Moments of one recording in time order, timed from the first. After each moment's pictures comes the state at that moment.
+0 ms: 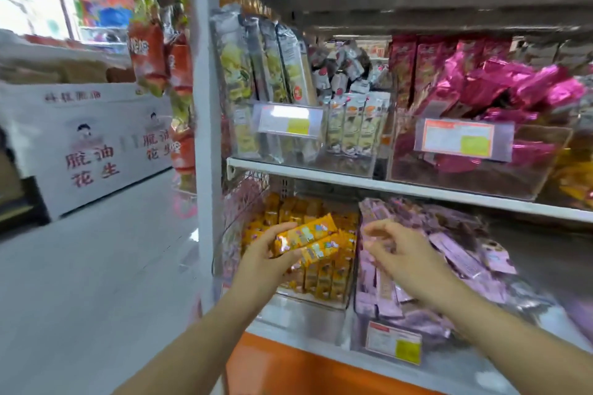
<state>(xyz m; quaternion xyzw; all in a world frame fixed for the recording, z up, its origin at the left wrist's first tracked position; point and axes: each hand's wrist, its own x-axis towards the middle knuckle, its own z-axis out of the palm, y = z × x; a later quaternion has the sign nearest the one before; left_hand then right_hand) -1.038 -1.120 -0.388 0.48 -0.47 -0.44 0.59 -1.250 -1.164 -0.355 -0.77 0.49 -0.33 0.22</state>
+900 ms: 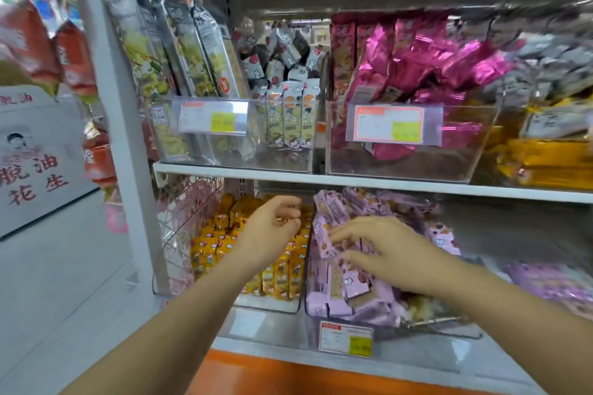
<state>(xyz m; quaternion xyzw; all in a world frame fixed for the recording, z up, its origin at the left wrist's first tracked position) -1.102 -1.180 -0.350 0.56 -0.64 -0.28 0.44 -1.305 -1.168 -0.329 -0.89 0.41 -0.16 0.08</state>
